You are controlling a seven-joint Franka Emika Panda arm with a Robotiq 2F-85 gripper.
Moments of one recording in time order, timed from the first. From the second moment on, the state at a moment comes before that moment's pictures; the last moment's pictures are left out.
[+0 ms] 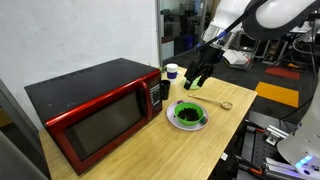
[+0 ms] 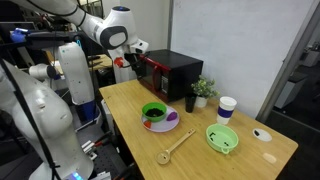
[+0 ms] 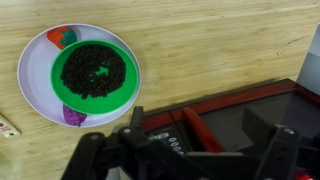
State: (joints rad) arm 0.16 -0.49 0.15 -2.66 0.33 2.49 0.28
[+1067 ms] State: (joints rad) arm 0.11 -0.27 -0.34 -2.68 0.36 2.59 -0.41
